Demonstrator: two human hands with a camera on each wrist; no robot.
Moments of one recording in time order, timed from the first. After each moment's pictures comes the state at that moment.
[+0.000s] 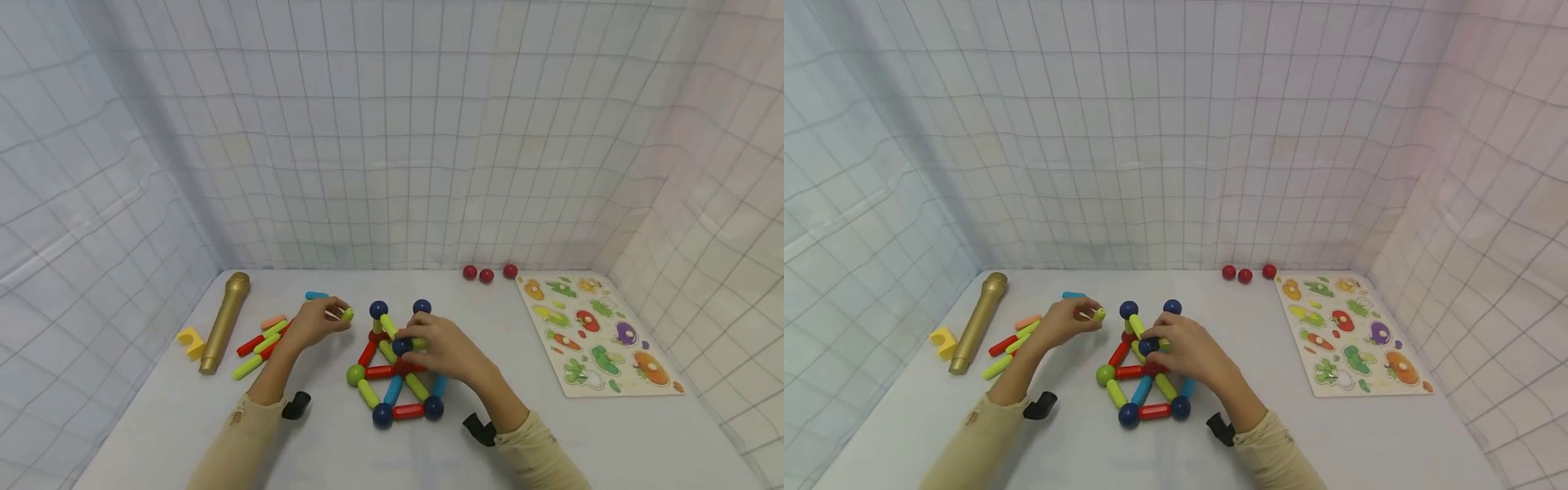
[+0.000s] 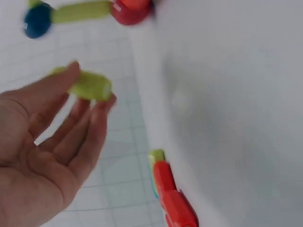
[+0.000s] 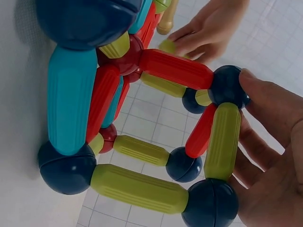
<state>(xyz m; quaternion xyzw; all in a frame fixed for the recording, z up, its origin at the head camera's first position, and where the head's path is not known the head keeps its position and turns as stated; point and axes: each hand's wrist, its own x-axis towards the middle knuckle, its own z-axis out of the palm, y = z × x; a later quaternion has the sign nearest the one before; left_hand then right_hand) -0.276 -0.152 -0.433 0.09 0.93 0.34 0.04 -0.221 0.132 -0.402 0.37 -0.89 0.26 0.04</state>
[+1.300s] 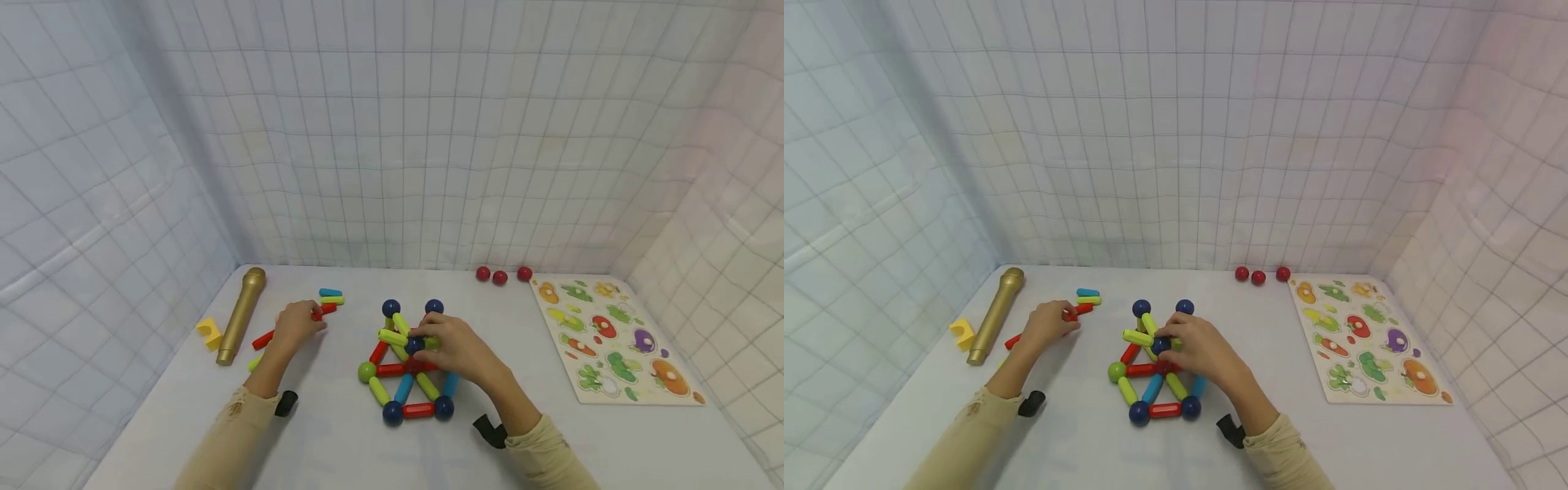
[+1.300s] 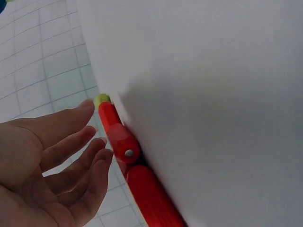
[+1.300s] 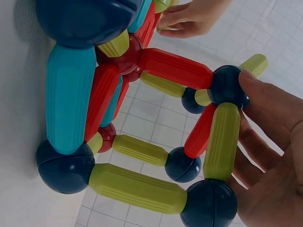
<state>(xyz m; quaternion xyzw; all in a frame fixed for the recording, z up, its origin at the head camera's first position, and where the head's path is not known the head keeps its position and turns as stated) -0.270 -0.196 -0.441 -0.05 0.98 0.18 0.00 -0.219 0.129 -0.398 0.34 -0.90 0.28 0.02</state>
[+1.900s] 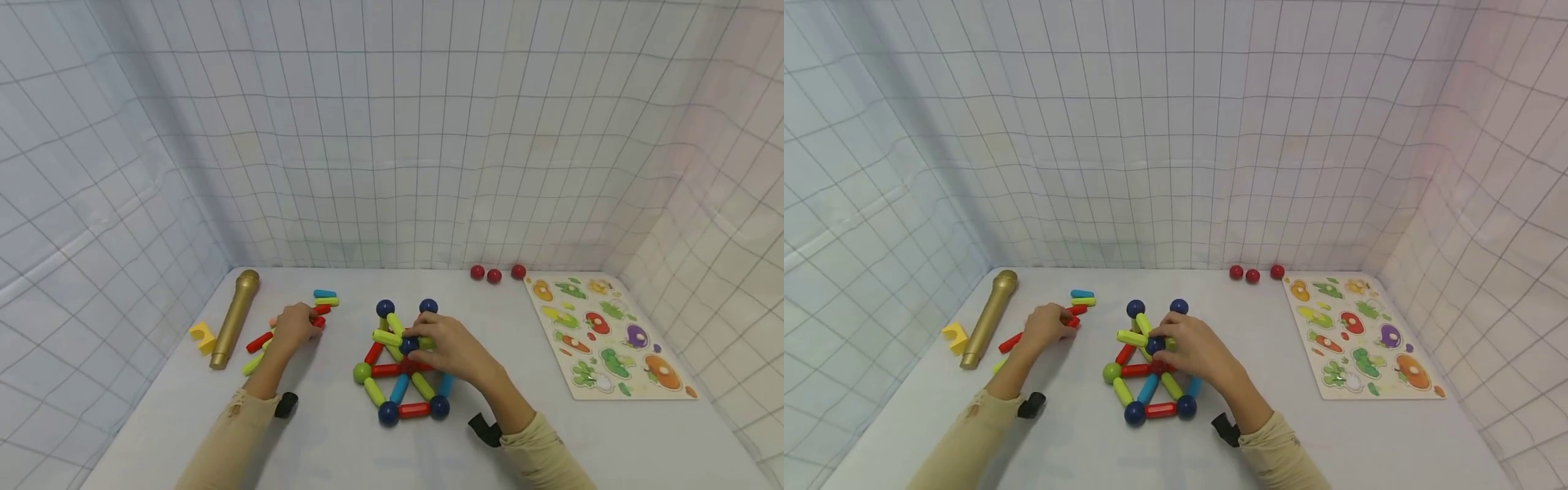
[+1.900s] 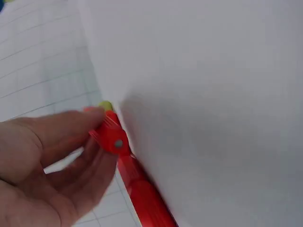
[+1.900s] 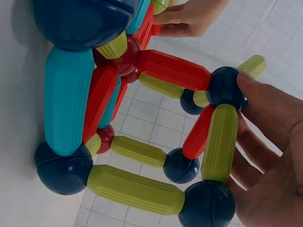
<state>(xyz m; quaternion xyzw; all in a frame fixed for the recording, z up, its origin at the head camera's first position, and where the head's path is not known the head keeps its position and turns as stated) -0.276 -0.191 -0.448 -0.05 0.97 0.22 0.04 -0.219 0.131 -0.400 0.36 -0.90 0.26 0.03</state>
